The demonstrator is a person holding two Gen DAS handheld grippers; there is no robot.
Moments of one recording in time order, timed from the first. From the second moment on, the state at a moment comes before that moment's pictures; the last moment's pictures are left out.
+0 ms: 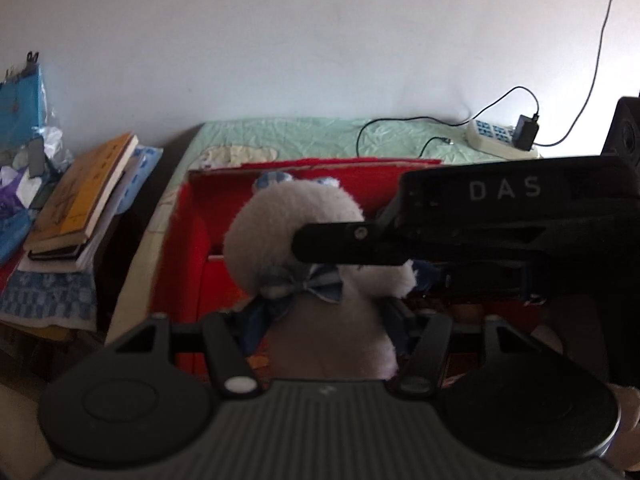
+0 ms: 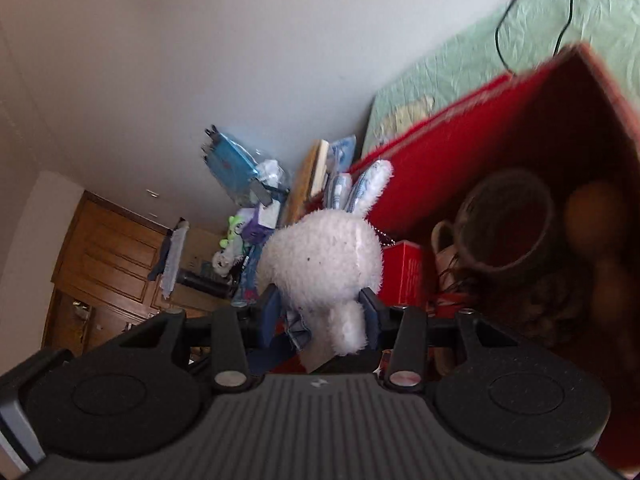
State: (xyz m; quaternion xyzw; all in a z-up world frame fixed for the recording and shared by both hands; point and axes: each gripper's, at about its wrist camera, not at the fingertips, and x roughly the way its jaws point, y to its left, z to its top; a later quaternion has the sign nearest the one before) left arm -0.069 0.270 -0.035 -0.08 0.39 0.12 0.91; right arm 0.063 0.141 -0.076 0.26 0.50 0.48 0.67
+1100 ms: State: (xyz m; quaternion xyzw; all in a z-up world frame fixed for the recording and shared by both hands) left arm -0.086 0.257 -0.035 -0.12 0.40 0.11 0.90; right arm 0.040 0.053 -0.059 0.26 0.47 0.43 0.72
